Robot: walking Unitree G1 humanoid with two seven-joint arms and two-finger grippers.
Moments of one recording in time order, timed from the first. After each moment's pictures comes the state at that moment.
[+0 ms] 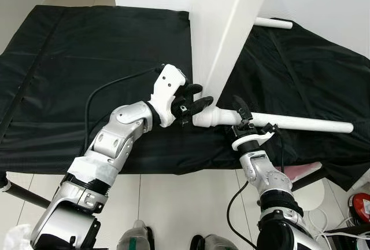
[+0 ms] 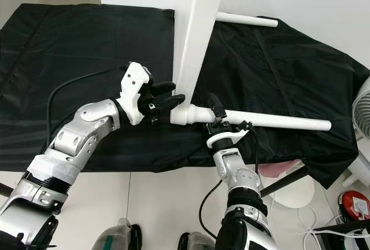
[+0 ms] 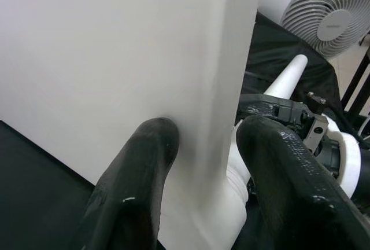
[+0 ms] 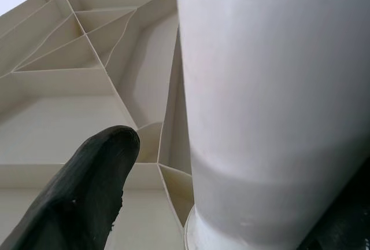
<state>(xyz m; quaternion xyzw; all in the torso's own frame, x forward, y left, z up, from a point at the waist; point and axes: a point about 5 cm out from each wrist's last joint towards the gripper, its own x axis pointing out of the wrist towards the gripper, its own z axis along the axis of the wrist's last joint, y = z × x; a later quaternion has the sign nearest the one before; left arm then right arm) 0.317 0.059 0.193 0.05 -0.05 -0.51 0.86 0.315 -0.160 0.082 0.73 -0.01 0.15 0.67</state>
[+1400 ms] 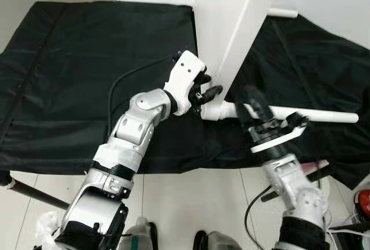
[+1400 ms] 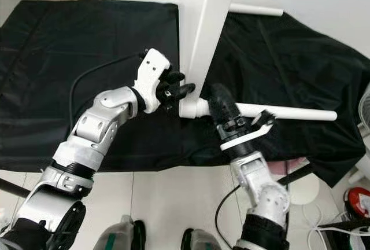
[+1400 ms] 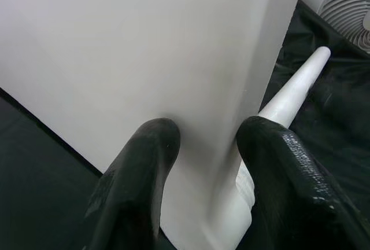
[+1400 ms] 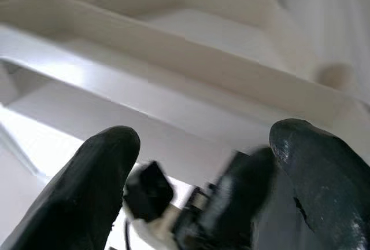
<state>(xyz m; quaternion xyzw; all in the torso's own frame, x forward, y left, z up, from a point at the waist) 0.337 0.037 0.211 0.06 -0.03 -0.44 0.89 0.254 -0.168 0.171 0.59 -0.10 0.29 0.75</state>
